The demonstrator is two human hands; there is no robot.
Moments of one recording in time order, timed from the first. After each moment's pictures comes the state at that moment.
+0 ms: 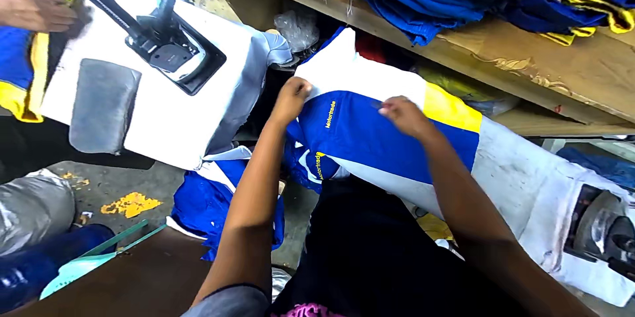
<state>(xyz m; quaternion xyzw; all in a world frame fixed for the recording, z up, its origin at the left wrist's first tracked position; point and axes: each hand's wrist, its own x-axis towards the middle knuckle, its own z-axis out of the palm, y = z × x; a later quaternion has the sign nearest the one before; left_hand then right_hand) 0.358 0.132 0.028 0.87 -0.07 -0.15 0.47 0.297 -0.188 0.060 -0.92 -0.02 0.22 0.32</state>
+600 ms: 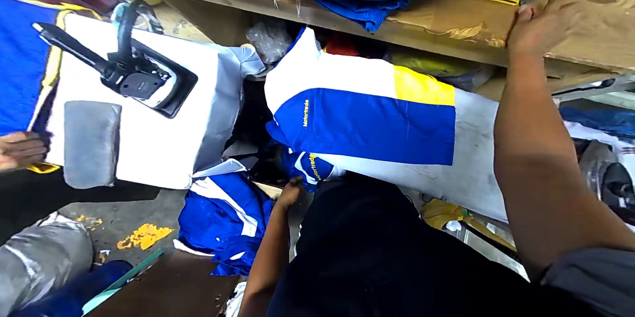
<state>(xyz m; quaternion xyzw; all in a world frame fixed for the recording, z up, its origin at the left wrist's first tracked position) 0.132 0.149 -0.081 0.74 0.19 -0.43 0.48 0.327 -0.457 0.099 -0.90 0.40 -0.12 0.12</state>
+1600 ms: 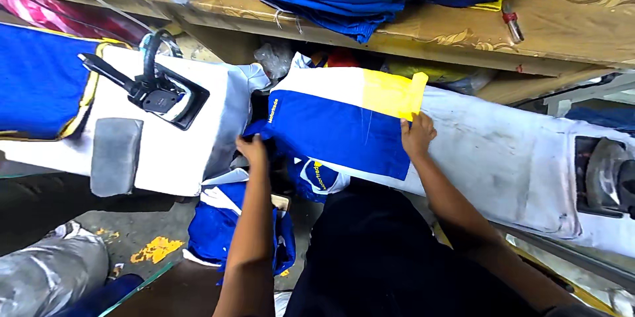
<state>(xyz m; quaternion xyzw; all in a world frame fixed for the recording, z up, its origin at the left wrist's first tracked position) 0.270 0.156 -0.012 0.81 0.27 0.02 0.51 0.181 -0.259 -0.021 -0.92 0.30 0.01 0.26</state>
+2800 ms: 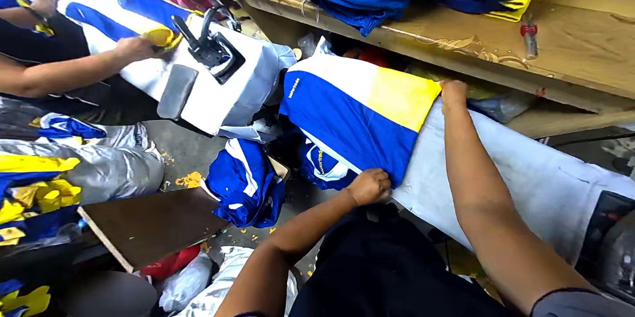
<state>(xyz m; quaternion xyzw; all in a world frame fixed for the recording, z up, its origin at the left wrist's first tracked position) 0.068 -0.144 -0.011 0.85 -0.45 -0.02 0.28 0.284 -0.404 -0.007 -0.78 0.30 0.02 0.55</state>
